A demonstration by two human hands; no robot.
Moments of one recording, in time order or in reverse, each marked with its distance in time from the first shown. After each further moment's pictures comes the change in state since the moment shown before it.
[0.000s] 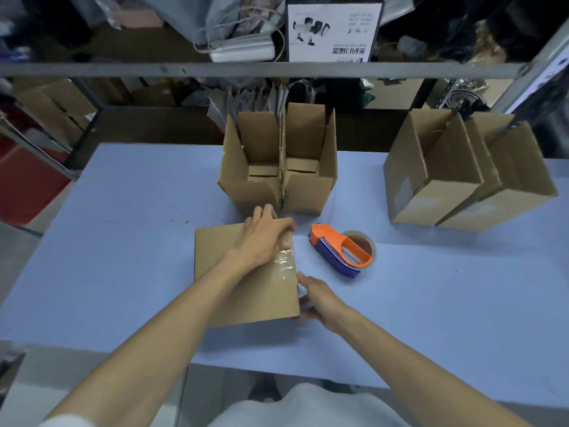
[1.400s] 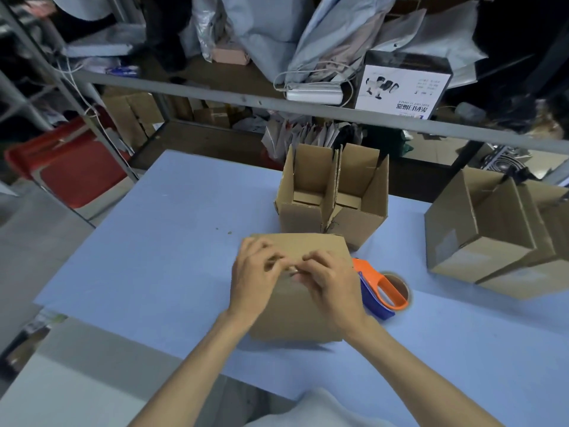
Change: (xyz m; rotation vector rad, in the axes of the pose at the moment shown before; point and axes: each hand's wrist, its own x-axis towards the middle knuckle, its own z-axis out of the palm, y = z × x) left_hand -0.100 -0.033 -0.019 -0.475 0.746 -0.166; right_hand -0.027 -0.065 0.044 -0.964 0.440 -1.372
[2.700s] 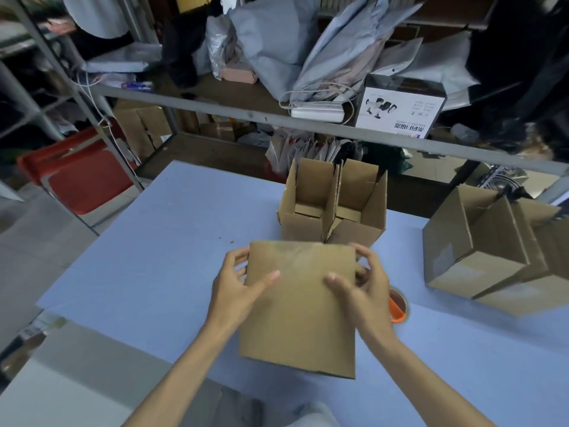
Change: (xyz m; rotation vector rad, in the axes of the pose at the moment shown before) left_hand -0.019 -0.007 -0.033 -0.537 -0.036 -0.491; right_hand -0.014 0.004 -0.036 0.808 0.184 0.600
